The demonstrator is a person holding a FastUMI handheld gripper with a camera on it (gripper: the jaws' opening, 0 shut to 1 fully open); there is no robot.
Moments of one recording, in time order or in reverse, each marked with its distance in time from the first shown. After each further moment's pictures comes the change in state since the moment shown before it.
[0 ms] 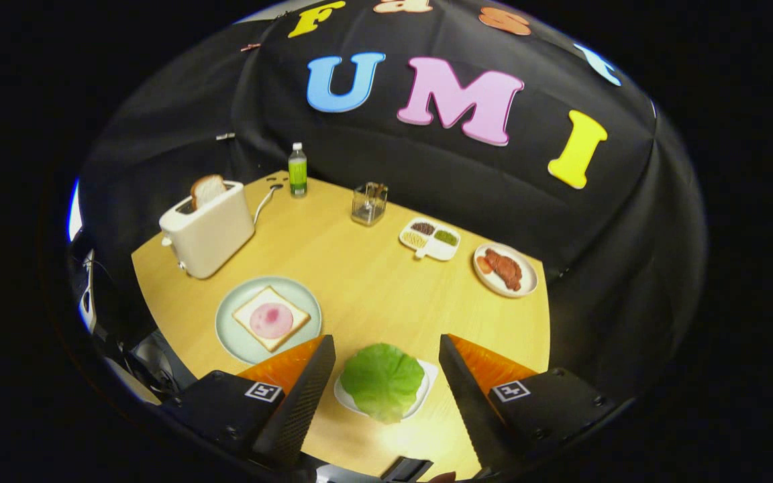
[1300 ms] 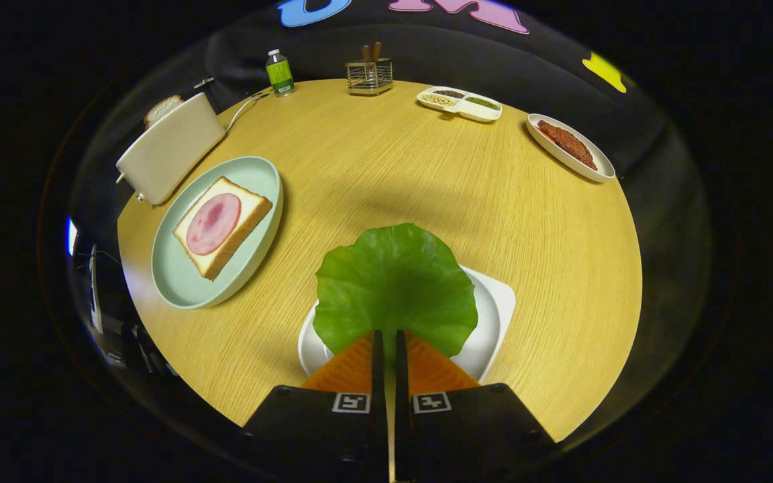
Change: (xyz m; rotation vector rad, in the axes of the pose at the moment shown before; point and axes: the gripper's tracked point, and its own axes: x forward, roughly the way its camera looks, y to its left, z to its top) arm 0.104 0.008 -0.146 0.091 0.379 0.117
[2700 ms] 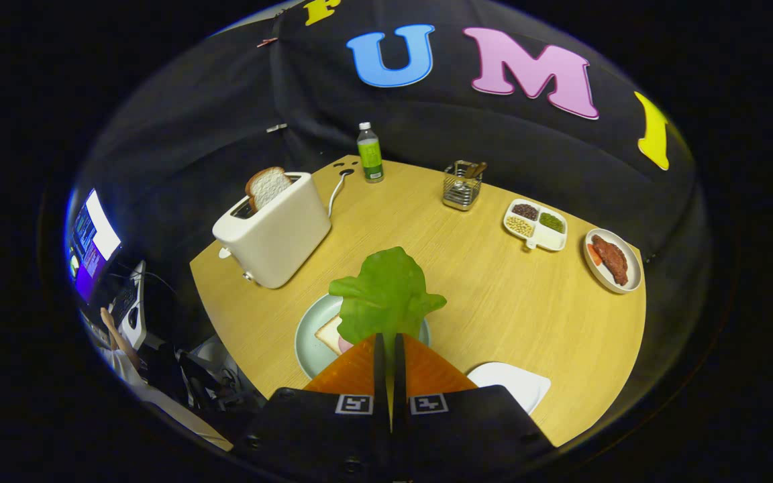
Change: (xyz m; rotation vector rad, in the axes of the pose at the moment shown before) arm -0.102 0.152 0.142 -0.119 -0.274 0.212
